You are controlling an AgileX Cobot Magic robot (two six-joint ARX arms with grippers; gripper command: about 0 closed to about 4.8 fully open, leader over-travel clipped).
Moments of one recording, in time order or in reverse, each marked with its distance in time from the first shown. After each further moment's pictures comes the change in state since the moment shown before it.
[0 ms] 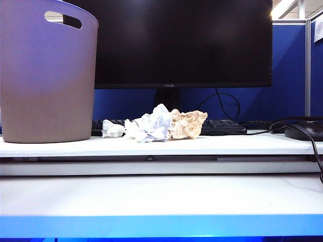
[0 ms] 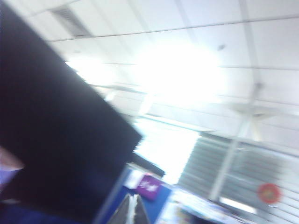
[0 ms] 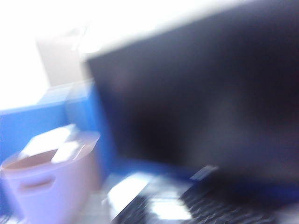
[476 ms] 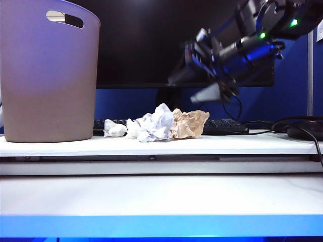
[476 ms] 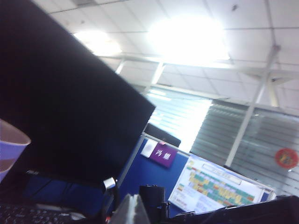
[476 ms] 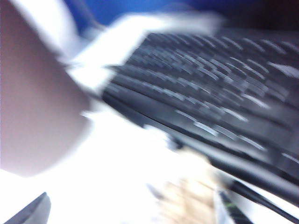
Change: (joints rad) left arm -0.029 0.001 0.072 -0.220 0.062 0.141; right arm 0.164 0.937 0.554 -0.351 -0.076 -0.119
